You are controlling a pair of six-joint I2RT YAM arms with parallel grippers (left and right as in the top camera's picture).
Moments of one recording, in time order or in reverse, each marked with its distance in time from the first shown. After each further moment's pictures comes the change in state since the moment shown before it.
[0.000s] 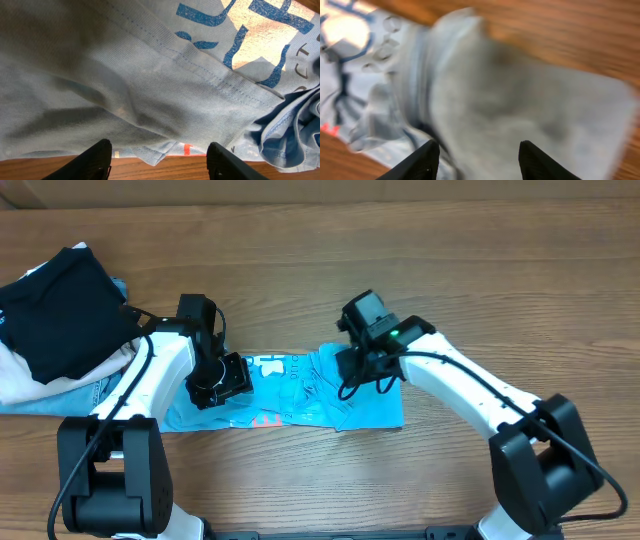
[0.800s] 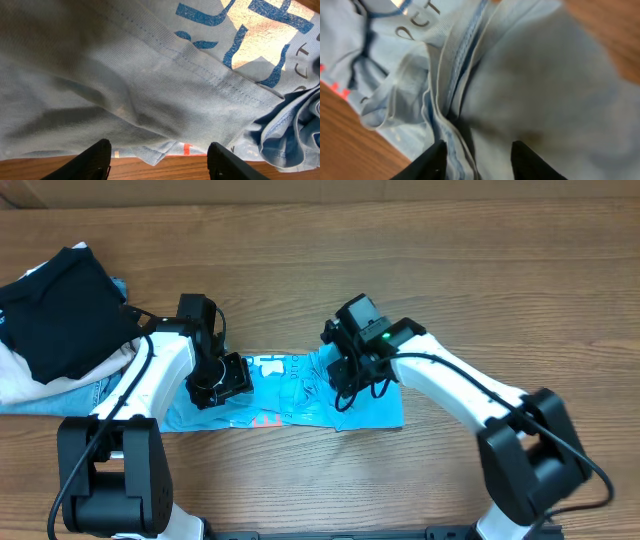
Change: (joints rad) left arm 0.000 0.000 0.000 0.000 0.000 0.000; right arm 0.041 0.064 0.000 0.018 -0.114 -0.200
